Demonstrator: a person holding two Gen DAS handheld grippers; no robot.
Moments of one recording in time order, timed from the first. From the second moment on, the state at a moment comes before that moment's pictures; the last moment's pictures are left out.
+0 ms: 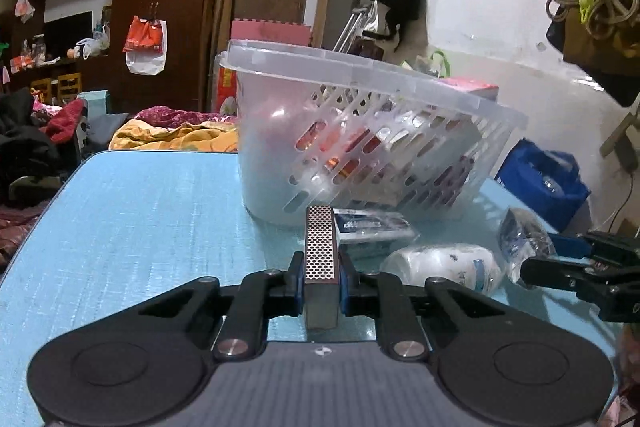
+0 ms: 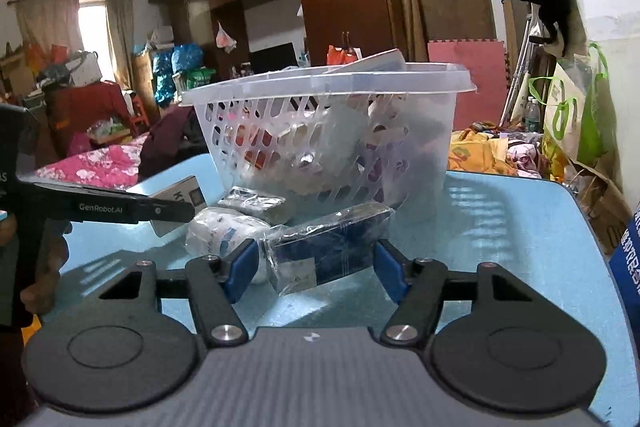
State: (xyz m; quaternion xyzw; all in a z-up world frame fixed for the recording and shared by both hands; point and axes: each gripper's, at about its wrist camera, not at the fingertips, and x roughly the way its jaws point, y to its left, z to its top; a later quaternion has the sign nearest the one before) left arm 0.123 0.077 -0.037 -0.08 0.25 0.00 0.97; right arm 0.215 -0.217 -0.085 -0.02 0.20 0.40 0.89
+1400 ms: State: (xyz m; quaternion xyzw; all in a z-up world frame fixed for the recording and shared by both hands) left arm 0.046 0.001 -0.056 0.04 0.23 0.02 0.97; right arm 0.234 -0.199 -0.094 -0.06 0.28 0.34 0.90
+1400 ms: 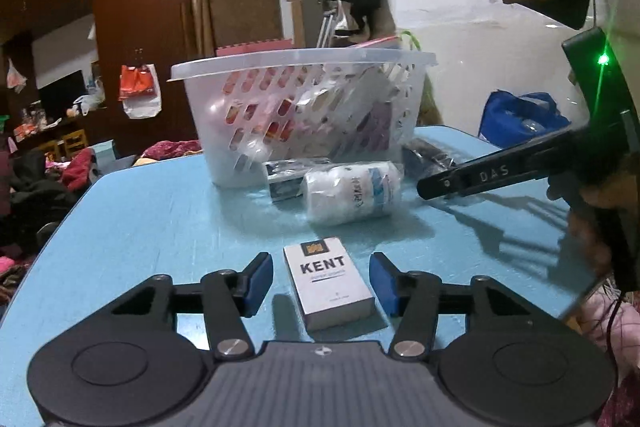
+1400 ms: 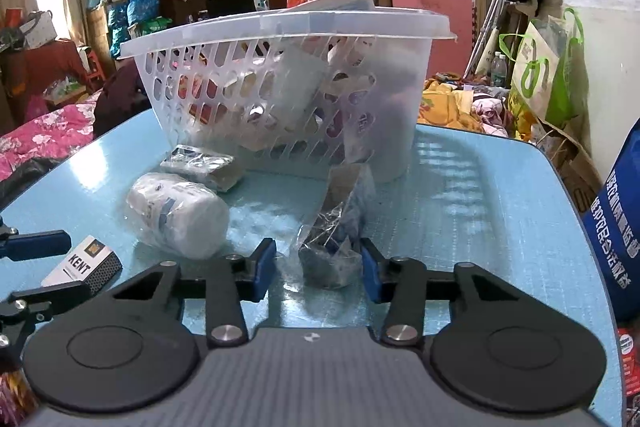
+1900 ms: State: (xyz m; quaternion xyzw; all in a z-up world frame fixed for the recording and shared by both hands) left arm 0.034 0.021 -0.028 -0.01 0.15 0.02 0.99; right arm 0.214 -0.214 -0.078 -0.03 0.22 0.35 0.91
